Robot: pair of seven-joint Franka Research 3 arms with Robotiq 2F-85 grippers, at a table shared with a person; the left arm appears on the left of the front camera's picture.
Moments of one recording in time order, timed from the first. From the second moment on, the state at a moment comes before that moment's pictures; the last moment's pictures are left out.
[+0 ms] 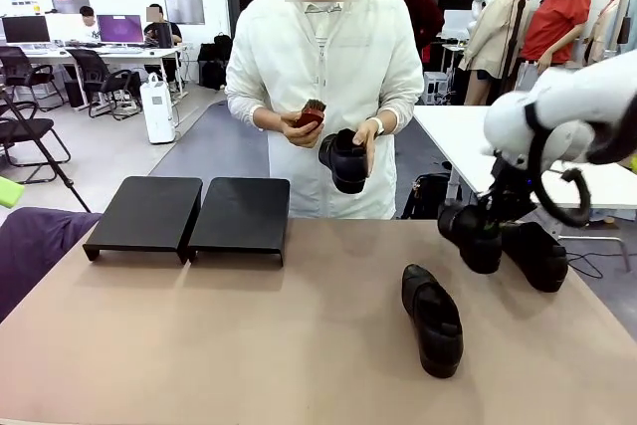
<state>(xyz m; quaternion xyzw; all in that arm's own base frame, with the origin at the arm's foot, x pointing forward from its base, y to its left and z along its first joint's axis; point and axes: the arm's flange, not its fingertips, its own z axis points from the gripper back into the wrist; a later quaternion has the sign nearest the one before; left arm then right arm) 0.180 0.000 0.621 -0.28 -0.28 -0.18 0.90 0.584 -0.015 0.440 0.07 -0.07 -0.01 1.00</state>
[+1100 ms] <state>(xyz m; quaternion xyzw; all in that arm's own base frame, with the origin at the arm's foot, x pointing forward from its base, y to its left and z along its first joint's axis) 0.180 0.000 0.621 -0.28 -0.28 -0.18 0.90 0.372 -0.007 0.554 0.05 -0.14 0.02 0.99</state>
